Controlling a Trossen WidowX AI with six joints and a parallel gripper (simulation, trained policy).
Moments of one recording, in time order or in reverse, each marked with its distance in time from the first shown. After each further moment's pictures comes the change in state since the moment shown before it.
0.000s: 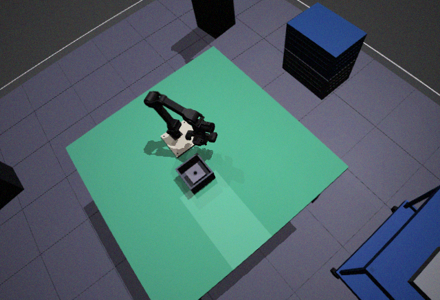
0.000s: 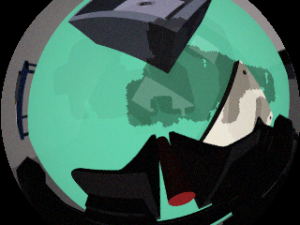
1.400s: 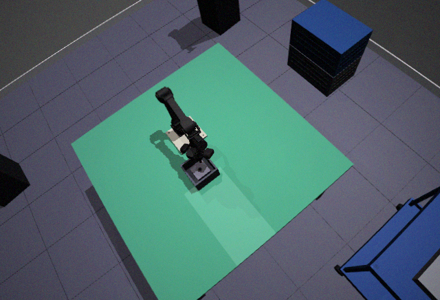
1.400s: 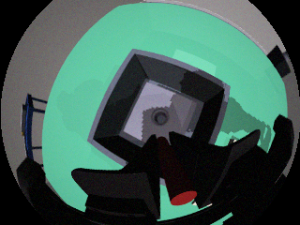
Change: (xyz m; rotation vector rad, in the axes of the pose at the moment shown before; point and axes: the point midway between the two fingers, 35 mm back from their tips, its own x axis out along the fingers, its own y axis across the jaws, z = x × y) arm -0.031 0.003 0.165 0.096 -0.247 -0.014
